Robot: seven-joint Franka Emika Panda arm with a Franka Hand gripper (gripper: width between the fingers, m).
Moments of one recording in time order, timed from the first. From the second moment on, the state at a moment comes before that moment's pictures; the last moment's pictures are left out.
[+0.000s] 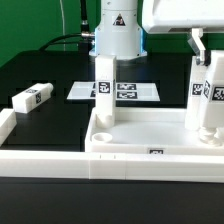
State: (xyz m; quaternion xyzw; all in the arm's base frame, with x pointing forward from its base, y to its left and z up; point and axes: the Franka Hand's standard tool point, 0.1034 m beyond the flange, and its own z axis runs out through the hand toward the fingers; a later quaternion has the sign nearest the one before) arm 0.617 0.100 0.145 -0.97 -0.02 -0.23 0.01
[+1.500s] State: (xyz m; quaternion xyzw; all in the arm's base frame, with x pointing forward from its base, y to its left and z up) arm 0.611 0.110 0.125 -0.97 -0.03 -0.23 0.01
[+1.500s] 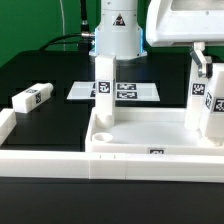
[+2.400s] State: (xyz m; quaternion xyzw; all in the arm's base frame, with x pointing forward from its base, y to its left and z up) arm 0.612 0.106 0.120 -0.97 -0.04 -0.24 0.00
